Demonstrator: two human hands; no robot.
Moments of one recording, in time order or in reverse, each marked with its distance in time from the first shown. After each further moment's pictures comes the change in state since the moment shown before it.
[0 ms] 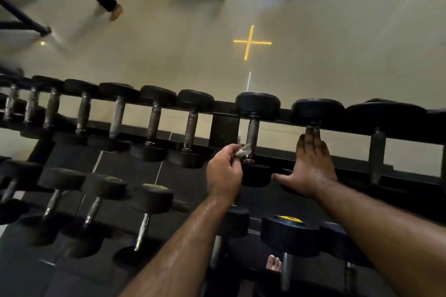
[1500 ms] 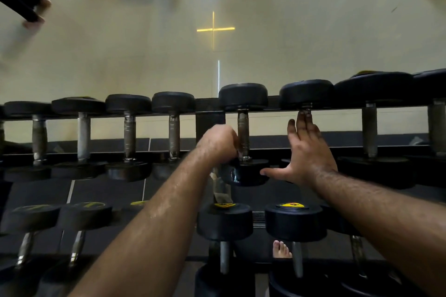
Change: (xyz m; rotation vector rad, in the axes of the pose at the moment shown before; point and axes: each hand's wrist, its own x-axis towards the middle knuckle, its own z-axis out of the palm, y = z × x) left_hand 0.111 0.021 0.000 0.573 -0.740 0.018; right_hand -0.009 -0.022 -0.008 0.023 0.045 0.051
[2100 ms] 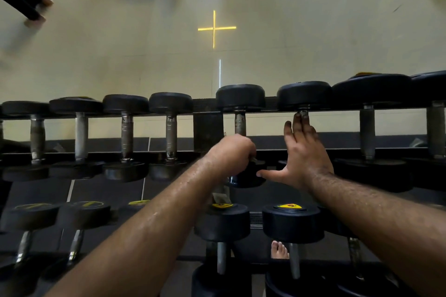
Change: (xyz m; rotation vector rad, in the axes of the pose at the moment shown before) left_hand 0.005 0.011 0.027 0.338 -0.018 0.410; right_hand 0.000 0.003 0.002 0.007 0.009 -0.024
